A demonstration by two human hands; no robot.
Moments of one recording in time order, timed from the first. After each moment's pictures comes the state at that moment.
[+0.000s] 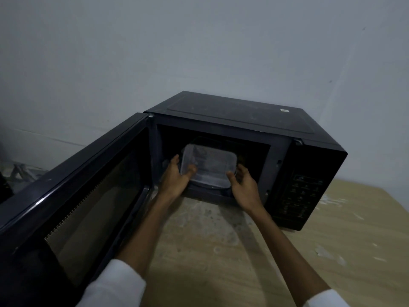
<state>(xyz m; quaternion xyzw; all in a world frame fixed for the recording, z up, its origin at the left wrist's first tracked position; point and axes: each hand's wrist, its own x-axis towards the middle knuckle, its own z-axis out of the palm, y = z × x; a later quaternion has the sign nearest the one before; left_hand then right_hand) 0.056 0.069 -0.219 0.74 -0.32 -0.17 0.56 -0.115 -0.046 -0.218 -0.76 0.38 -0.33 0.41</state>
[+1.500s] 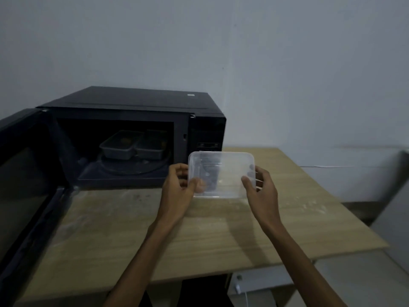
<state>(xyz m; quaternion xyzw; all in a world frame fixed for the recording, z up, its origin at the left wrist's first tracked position) -0.192 0.075 -0.209 0.61 -0.46 -0.21 0.61 -0.386 0.007 -0.217 -0.62 0.44 -0.56 0.33</state>
